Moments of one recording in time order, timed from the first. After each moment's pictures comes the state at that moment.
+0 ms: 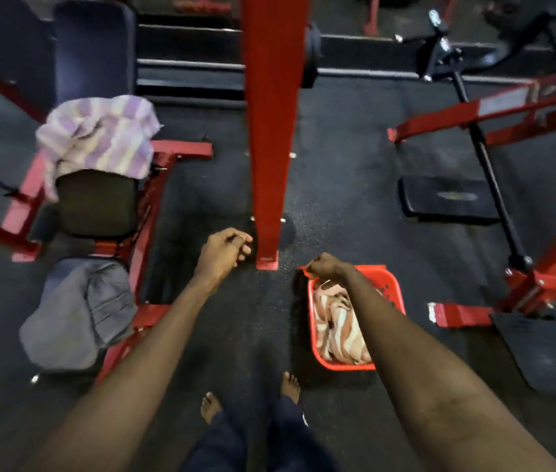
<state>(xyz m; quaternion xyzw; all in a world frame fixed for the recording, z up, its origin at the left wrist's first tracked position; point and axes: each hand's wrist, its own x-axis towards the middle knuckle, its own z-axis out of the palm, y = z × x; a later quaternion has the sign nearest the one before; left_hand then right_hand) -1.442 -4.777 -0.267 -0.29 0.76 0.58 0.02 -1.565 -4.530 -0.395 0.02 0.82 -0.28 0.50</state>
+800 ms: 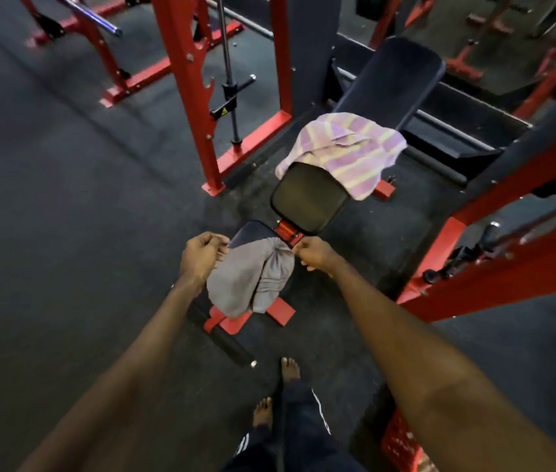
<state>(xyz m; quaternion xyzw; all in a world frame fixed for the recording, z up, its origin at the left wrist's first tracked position) -1.144 -5.145 -0.270 -0.59 0.55 0.56 -0.21 -1.390 -5.055 -0.323 -0.34 0.81 -0.18 0.44</state>
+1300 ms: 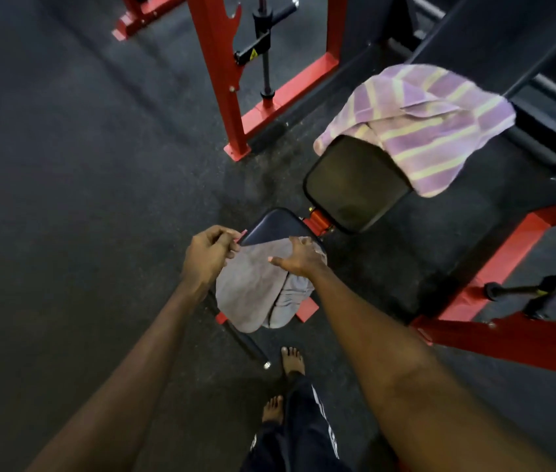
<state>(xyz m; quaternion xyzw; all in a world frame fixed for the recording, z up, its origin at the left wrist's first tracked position) -1.182 -5.249 -0.372 -0.63 0.55 0.52 -0.17 -1.375 -5.199 -0.495 -0.40 0.79 0.00 0.46</state>
